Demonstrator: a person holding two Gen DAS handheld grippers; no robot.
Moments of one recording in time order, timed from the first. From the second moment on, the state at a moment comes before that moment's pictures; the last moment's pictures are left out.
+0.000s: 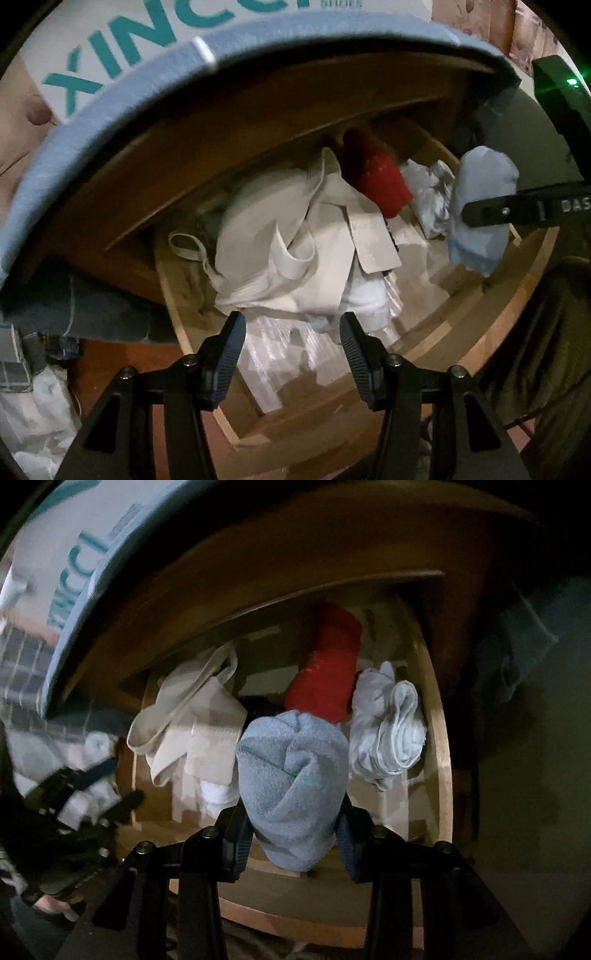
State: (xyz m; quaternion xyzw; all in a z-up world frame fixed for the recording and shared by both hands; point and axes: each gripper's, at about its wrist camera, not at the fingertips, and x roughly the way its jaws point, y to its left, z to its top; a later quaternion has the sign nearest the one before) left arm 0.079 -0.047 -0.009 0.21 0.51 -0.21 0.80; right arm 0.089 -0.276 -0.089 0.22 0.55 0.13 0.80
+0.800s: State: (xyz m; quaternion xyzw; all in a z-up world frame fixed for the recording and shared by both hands) left arm 0.086 -0.068 -0.031 0.24 0.55 -0.25 0.76; right arm 0.091 -0.280 -0.094 0.25 0.55 0.15 0.78
